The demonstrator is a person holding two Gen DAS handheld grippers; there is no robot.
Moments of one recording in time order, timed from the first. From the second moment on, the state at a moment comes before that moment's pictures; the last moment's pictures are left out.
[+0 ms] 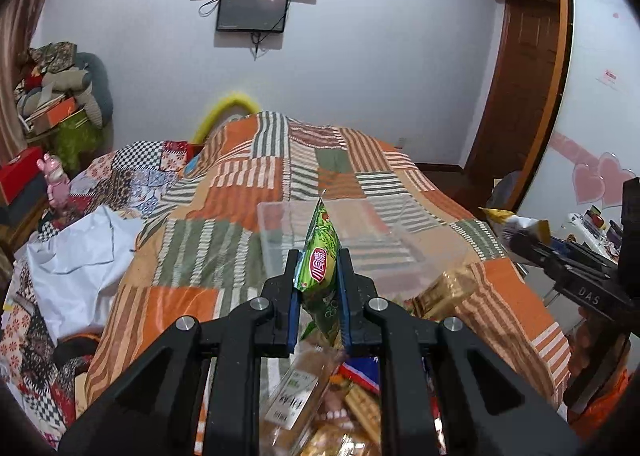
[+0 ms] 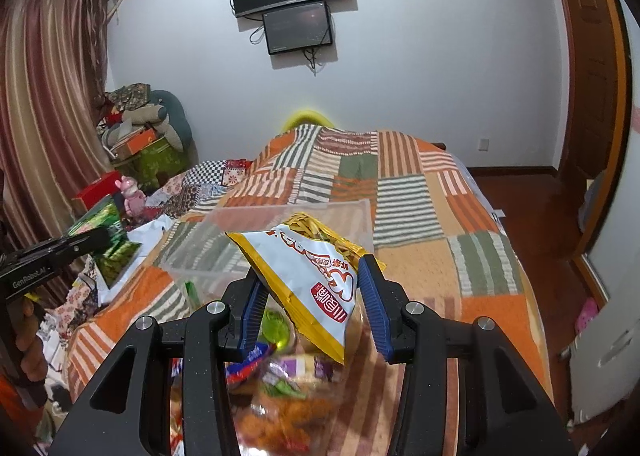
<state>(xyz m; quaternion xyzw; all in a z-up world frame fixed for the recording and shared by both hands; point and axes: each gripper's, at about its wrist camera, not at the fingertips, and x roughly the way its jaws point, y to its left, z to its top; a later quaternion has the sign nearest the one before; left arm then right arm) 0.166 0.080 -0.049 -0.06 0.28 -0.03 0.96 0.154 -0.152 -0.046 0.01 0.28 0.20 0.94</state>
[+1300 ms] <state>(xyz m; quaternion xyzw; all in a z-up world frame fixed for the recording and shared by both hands) 0.298 0.055 -0.116 -0.04 0.38 -0.03 0.93 0.244 -0.101 -0.092 -0.06 0.38 0.24 0.89</state>
